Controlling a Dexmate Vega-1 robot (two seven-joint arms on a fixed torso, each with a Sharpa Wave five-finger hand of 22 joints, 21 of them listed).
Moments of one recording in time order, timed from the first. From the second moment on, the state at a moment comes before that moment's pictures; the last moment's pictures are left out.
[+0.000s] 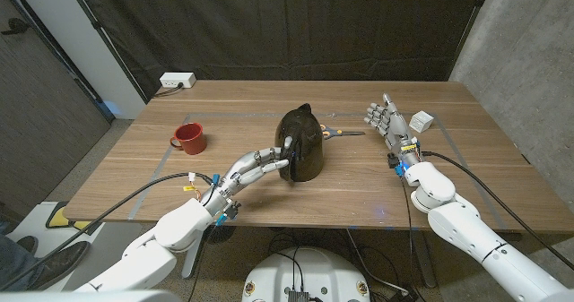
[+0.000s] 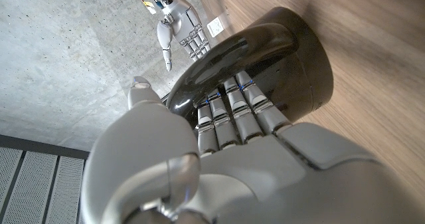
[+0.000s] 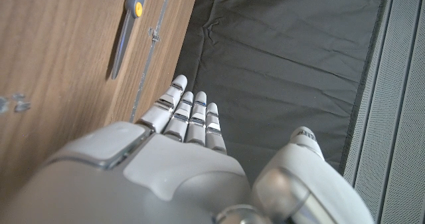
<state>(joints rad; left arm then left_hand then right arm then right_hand) 1.34 0.81 0.38 -1.85 -0.36 -0.47 -0.05 0.92 0.16 -0.21 -0.06 0.27 0.49 -0.01 0.28 0.19 0.55 -0.07 0.27 0.20 0.53 -0.05 0.26 0.19 0.43 -0.02 0.32 0.19 -1.16 -0.62 -0.30 -1.72 0.60 0.27 -0.18 0.27 -0.05 0.17 -0.06 0.22 0.20 0.10 0.20 0.19 0.29 0.09 0.22 0.18 0.23 0.04 0.19 0.18 0.35 -0.04 0.20 0.18</state>
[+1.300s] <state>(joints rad) 1.31 0.75 0.41 -1.89 -0.36 -0.38 0.03 1.01 0.17 -0.06 -0.04 0.19 0.96 -0.03 0.42 0.21 1.01 -0.12 0.37 0.26 1.04 -0.17 0.37 0.22 0.75 -0.08 0.48 0.20 -1.17 -0.63 -0.29 -1.71 0.62 0.29 -0.16 0.26 -0.04 0.16 -0.06 0.22 0.21 0.09 0.20 0.19 0.31 0.09 0.22 0.18 0.25 0.05 0.19 0.18 0.37 -0.04 0.20 0.18</state>
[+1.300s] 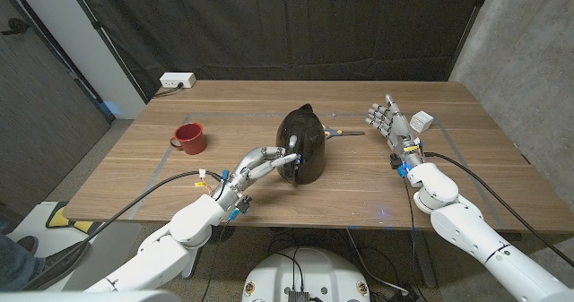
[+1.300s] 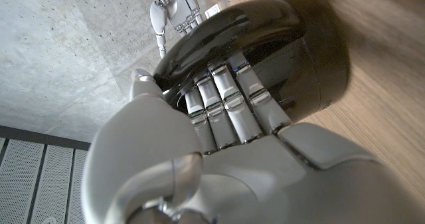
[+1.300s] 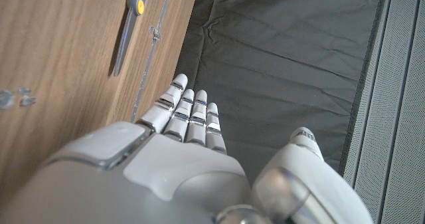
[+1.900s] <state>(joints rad) 1.34 0.77 0.41 -1.97 -0.33 -0.26 0.11 1.01 0.17 0.00 0.03 0.18 0.78 -0.02 0.34 0.21 0.83 -0.11 0.27 0.33 0.82 -0.07 0.26 0.24 0.53 0.04 0.44 0.21 -1.15 -0.63 -0.30 -1.70 0.62 0.29 -0.14 0.27 -0.04 0.15 -0.06 0.22 0.22 0.09 0.20 0.19 0.32 0.09 0.22 0.18 0.27 0.04 0.19 0.18 0.38 -0.04 0.20 0.18</state>
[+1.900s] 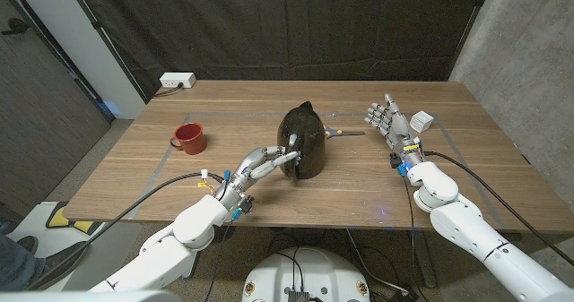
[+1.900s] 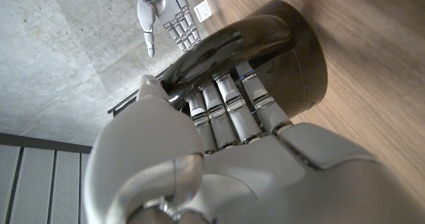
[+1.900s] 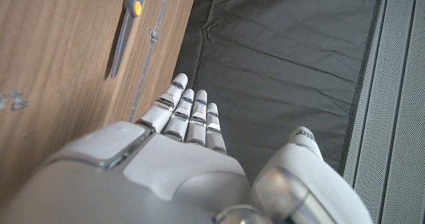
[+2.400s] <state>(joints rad) 1.37 0.76 0.40 -2.03 -0.26 -0.13 0.25 0.99 0.15 0.00 0.03 0.18 0.77 -0.02 0.34 0.22 0.82 -0.11 0.26 0.34 0.80 -0.05 0.26 0.25 0.50 0.05 0.44 0.21 -1.18 -0.64 -0.29 -1.75 0.61 0.28 -0.16 0.27 -0.04 0.15 -0.06 0.22 0.23 0.09 0.20 0.19 0.33 0.09 0.22 0.18 0.28 0.03 0.19 0.18 0.39 -0.04 0.21 0.18</state>
